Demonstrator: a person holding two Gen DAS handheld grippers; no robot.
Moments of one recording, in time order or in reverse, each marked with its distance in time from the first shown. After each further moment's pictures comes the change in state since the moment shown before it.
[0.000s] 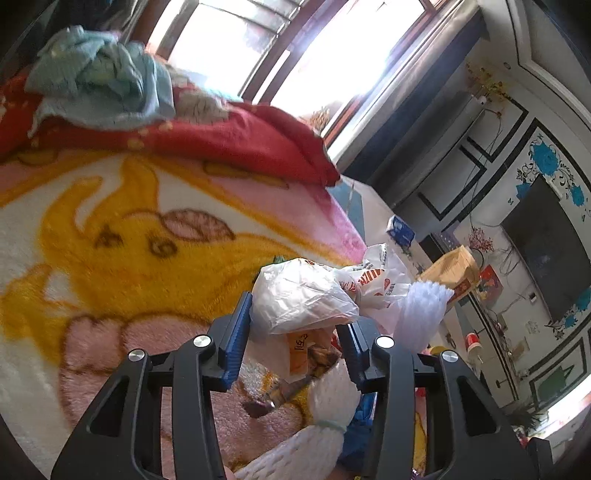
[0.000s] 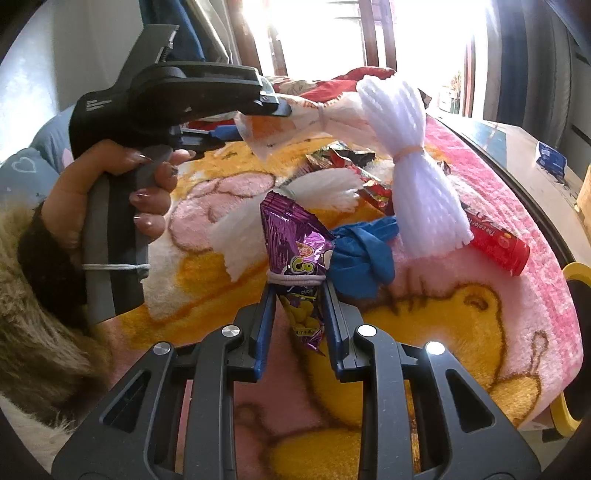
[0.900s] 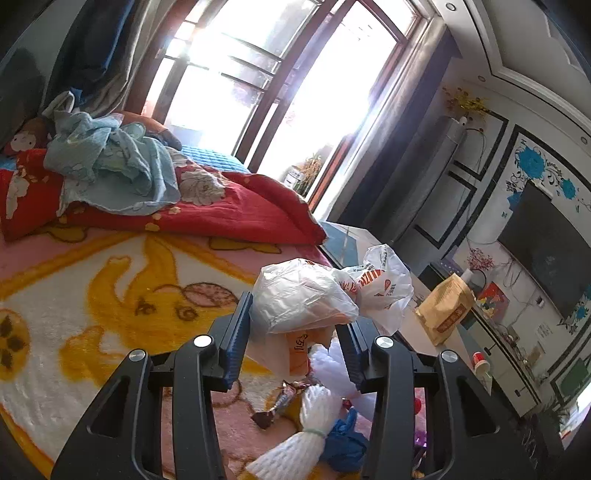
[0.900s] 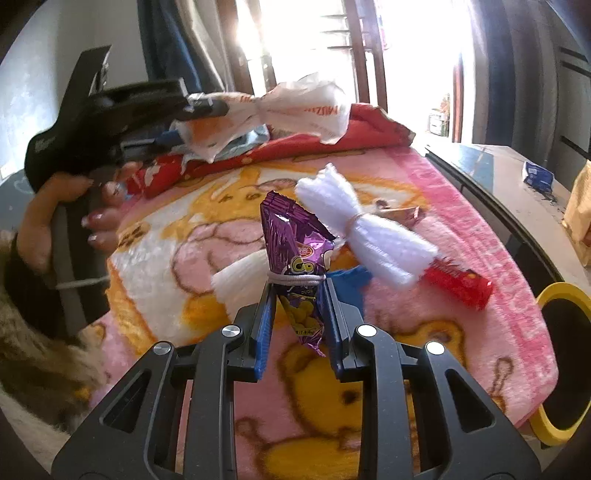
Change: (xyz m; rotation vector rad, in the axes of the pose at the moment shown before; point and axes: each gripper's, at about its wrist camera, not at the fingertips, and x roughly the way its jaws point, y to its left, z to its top) left arm -0.077 -0.025 0.018 0.090 -0.188 0.009; right arm -0.038 -0.011 0.018 0.016 -0.118 -0.024
